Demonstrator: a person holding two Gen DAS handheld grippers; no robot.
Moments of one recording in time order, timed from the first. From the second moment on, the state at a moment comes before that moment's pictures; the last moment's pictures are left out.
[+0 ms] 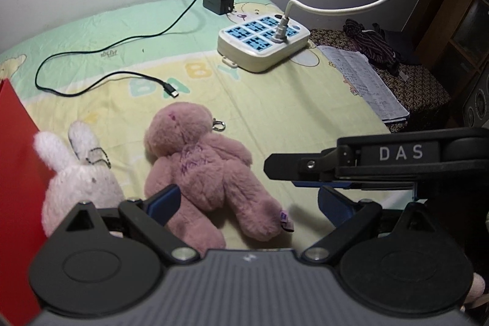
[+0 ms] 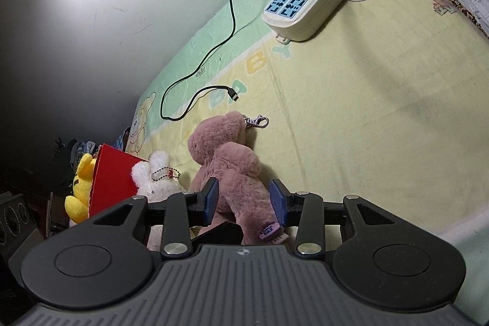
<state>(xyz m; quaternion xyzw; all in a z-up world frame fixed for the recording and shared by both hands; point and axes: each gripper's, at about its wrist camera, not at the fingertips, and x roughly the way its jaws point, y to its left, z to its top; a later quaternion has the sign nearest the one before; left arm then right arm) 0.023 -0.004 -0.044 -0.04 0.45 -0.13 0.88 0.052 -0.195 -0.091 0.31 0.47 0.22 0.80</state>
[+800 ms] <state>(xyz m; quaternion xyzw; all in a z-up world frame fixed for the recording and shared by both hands) 0.061 0.013 -0.077 -0.06 0.46 -0.13 0.88 0.099 -0.161 -0.121 0.31 0.49 0.28 0.76</state>
